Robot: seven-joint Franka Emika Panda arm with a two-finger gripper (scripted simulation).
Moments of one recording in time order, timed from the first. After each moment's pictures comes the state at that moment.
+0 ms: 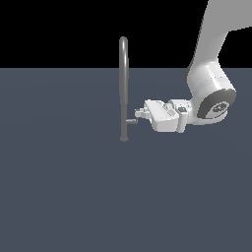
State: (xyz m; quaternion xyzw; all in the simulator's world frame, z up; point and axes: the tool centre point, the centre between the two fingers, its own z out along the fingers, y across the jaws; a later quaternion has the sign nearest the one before) arm 0.012 -0.039 0.144 -0.51 0.49 0.50 0.50
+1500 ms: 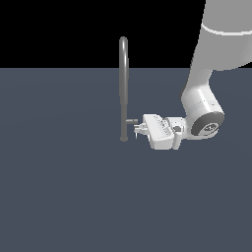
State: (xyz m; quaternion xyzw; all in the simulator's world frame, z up) arm 0.019 -0.039 0.078 -0.52 0.48 0.50 0.51
